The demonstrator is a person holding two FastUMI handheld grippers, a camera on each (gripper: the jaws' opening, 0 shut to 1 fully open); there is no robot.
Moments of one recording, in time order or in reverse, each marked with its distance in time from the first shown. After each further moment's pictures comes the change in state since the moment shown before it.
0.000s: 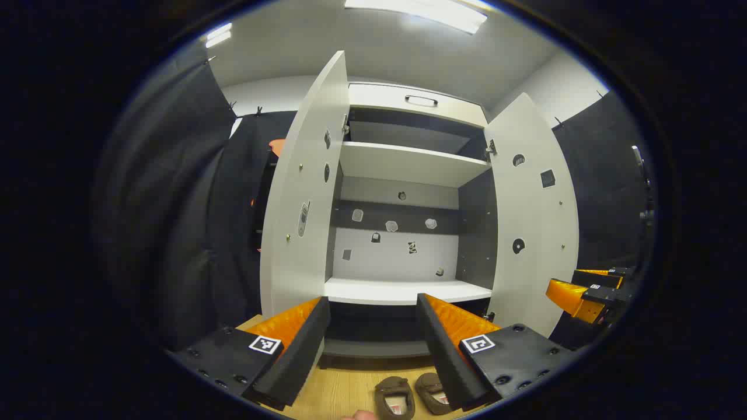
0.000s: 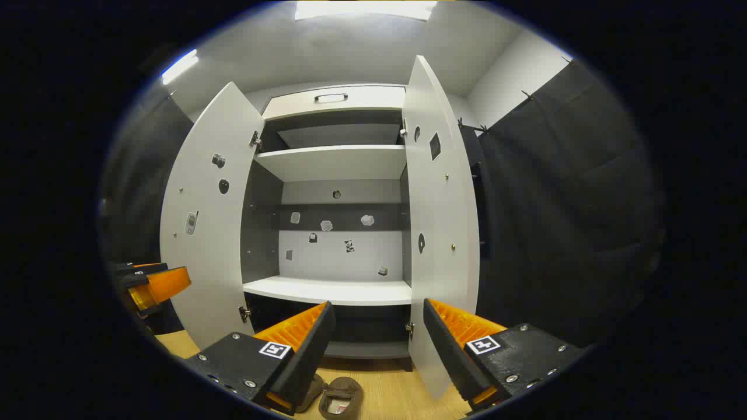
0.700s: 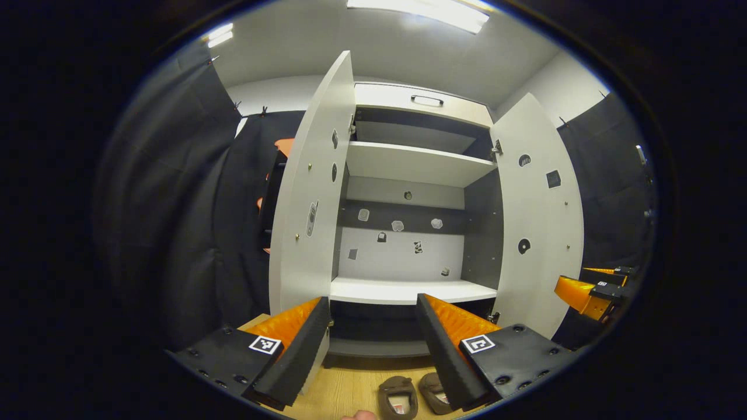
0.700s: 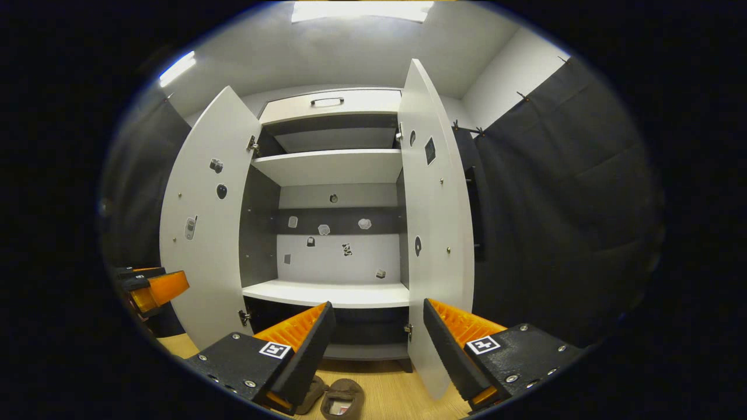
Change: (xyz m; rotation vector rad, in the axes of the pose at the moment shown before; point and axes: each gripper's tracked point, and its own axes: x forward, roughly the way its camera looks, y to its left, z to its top) left arm -0.003 0.008 -0.001 -0.006 0.008 0.028; right arm -0.004 -0.002 0.003 0.015 -0.011 -0.014
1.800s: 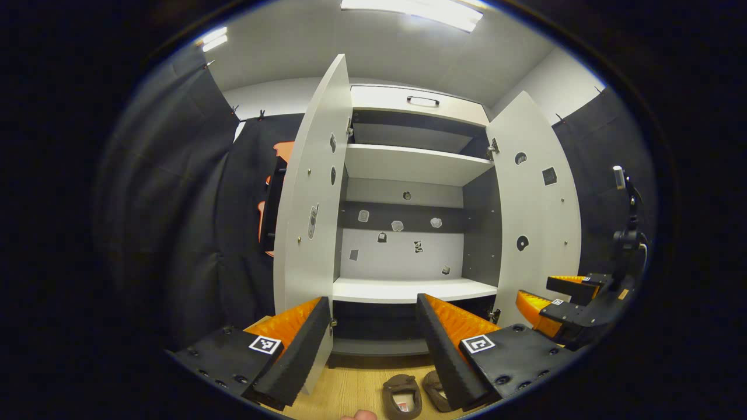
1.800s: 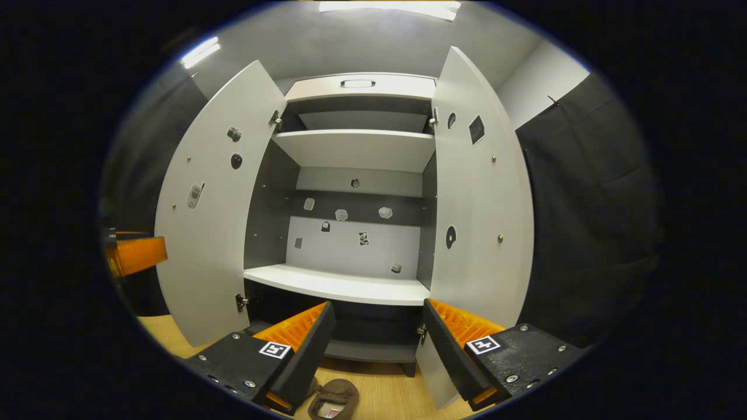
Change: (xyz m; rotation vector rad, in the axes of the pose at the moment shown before) left arm -0.010 -0.002 0.004 0.035 -0.006 0.000; right arm 0.054 0.032 -0.056 -0.129 0.056 0.094
